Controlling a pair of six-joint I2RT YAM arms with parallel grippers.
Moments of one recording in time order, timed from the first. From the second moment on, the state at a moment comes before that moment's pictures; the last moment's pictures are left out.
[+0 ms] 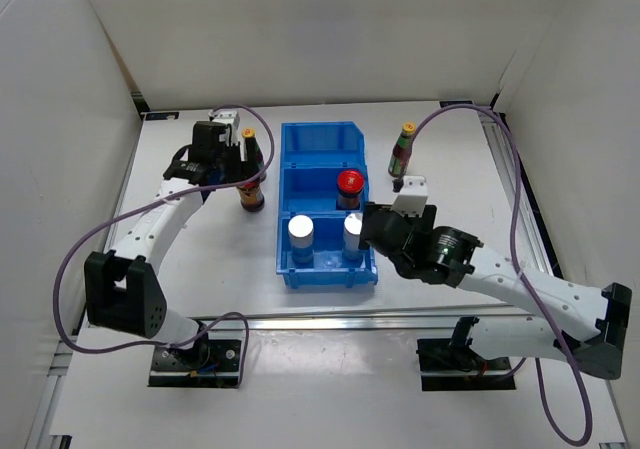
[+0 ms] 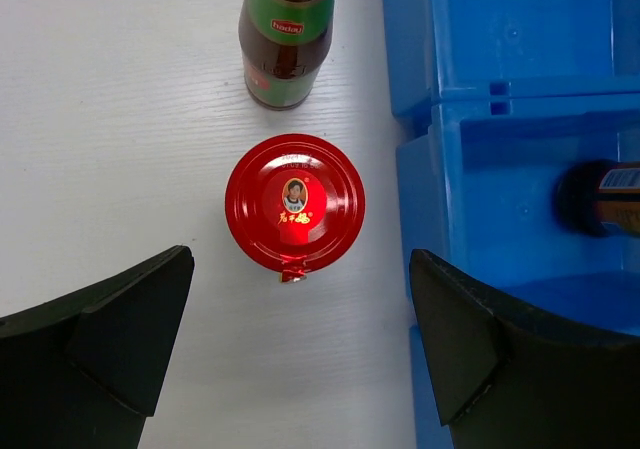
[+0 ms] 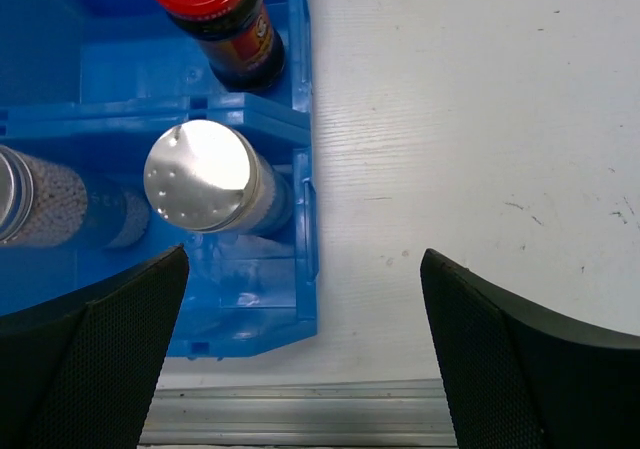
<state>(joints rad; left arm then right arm) -0.23 1.44 1.21 -0.45 -0.03 -0.18 1.11 1.08 1.06 -0.88 0.80 0.84</state>
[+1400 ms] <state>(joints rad) -0.24 1.59 1.34 -0.57 -0.06 -0.18 1.14 1.05 1.06 -0.88 0.85 0.86</state>
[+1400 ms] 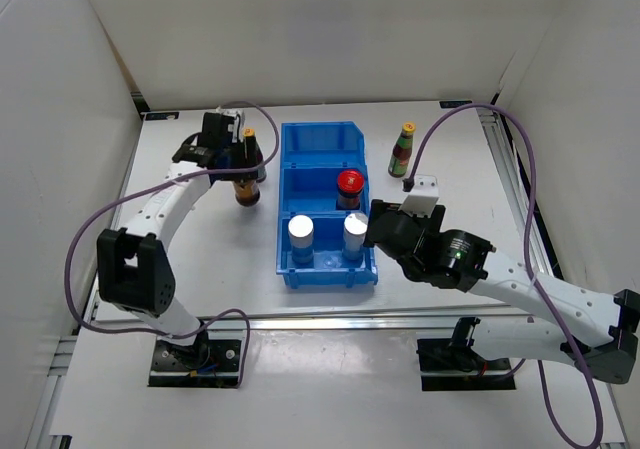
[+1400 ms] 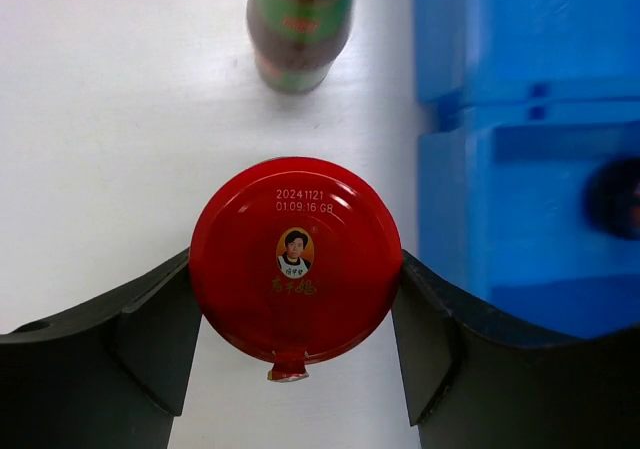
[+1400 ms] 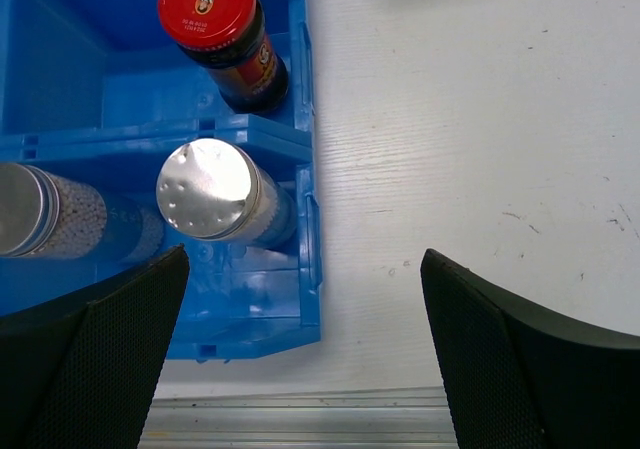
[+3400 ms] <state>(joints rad) -0.58 1.70 1.44 -0.40 -0.15 -0.23 1.14 0.97 1.00 -0.88 0.86 0.92</state>
